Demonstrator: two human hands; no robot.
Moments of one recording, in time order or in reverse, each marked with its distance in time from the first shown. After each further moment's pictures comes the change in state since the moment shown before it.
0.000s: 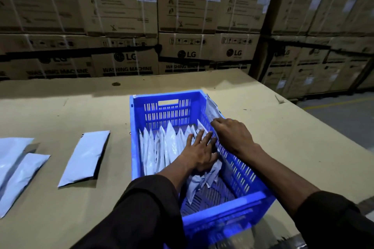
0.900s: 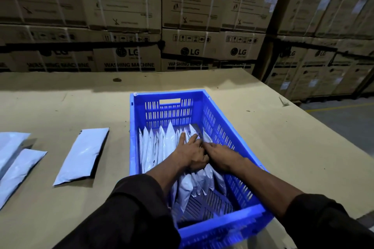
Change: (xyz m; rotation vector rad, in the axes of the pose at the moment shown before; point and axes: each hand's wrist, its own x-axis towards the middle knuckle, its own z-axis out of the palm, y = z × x) left_hand 0.002 -0.018 -0.017 0.100 -0.139 -0.020; right_hand -0.007 -0.017 0.057 0.231 -0.573 -0.030
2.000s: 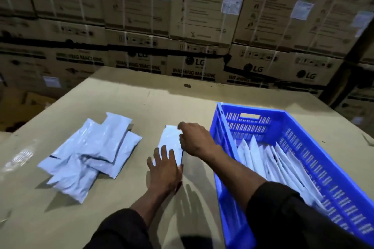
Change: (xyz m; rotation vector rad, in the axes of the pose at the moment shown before) left_hand -0.219 -0.223 0.123 -0.197 0.478 -0.786; right_hand 0.105 -0.334 -0.083 0.125 0.365 -0.244
